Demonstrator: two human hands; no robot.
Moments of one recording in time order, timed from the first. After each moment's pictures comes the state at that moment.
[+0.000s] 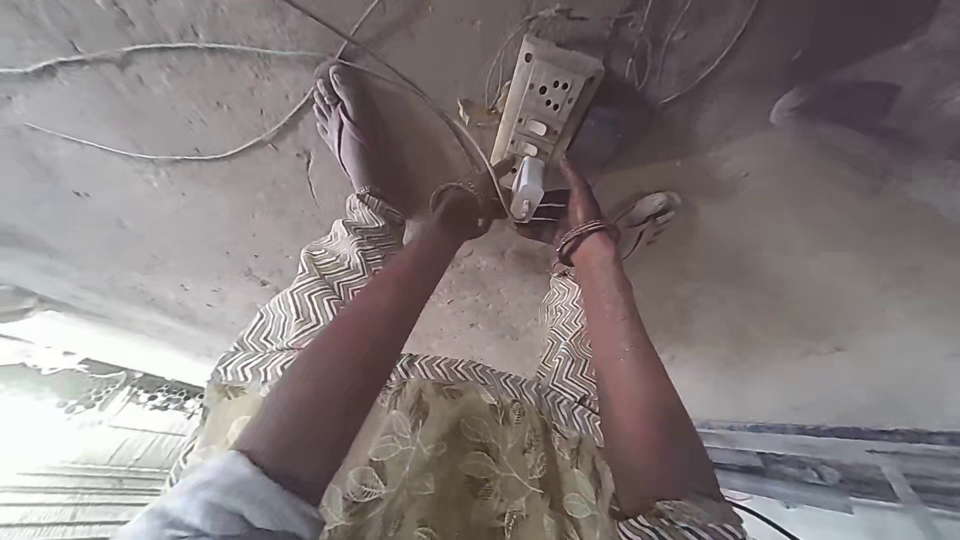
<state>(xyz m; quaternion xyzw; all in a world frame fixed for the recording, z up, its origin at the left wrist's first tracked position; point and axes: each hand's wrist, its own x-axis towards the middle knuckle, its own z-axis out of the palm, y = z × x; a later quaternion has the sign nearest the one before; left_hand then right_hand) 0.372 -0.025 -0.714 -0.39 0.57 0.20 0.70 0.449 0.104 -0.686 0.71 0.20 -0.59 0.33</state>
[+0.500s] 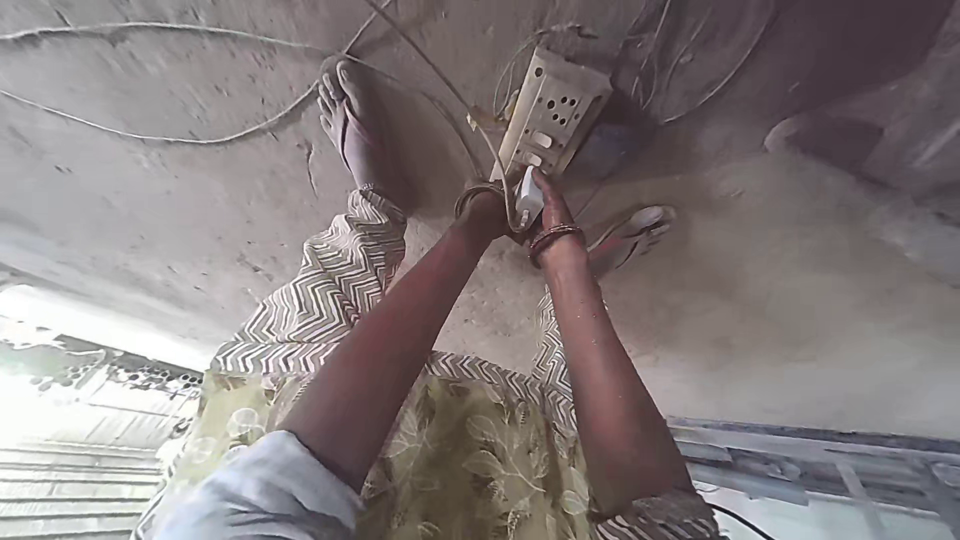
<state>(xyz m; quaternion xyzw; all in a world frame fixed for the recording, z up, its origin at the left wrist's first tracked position) 0.398 -0.011 -0.731 -0.47 0.57 0.31 0.60 0.434 0.076 -0.691 0.73 0.16 -0.60 0.27</state>
